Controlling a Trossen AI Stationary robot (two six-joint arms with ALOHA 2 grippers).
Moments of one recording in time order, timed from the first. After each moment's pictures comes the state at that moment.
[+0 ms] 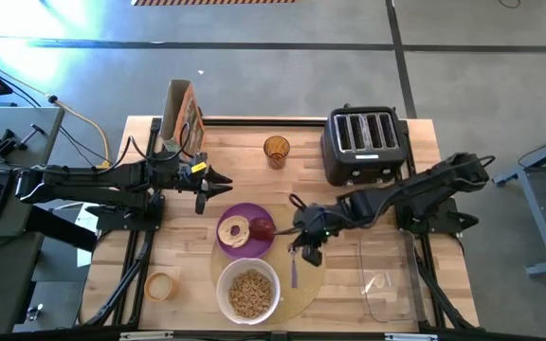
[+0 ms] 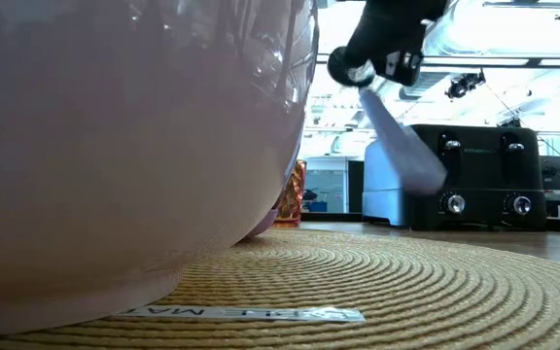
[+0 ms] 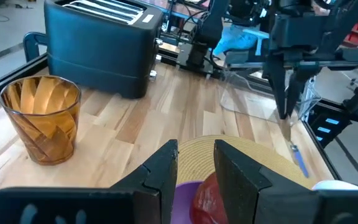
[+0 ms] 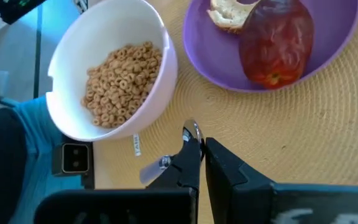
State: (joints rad) left arm 0.13 0.76 0.47 0.02 0.08 -0.23; right arm 0.28 1.56 1.16 -0.42 -0.07 0.61
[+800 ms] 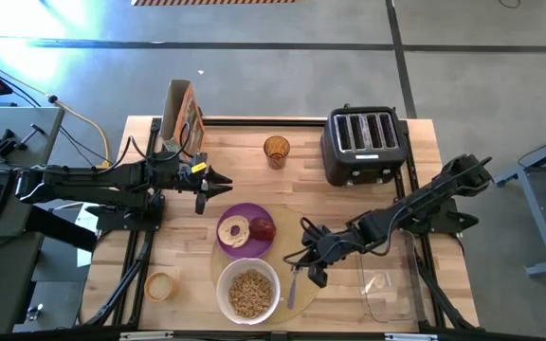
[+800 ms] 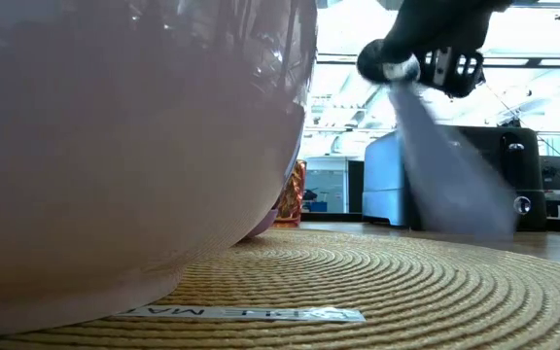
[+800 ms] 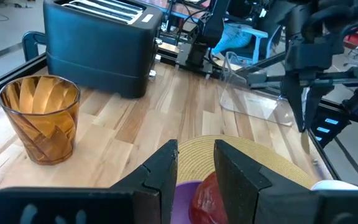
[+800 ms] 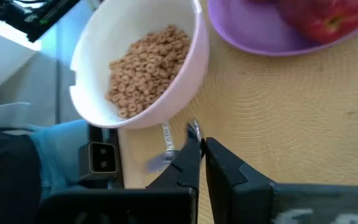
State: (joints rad) left arm 0.13 0.76 0.47 0.02 0.08 -0.24; right arm 0.46 1.56 1.02 -0.19 0.09 0.85
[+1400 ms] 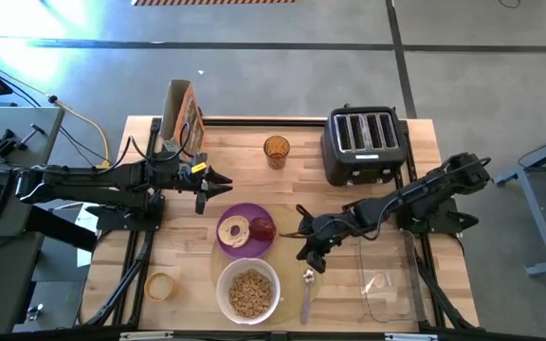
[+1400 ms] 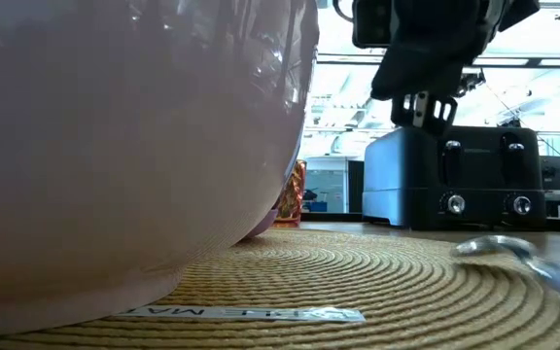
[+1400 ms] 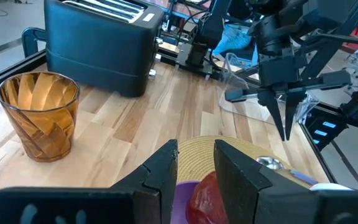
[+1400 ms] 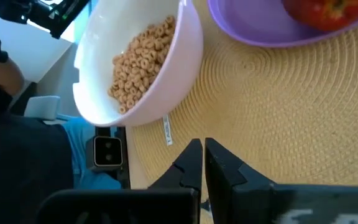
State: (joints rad) left arm 0.13 0.76 0.47 0.02 0.08 -0.26; right arm 0.32 1.56 0.89 -0.01 -0.17 0.81
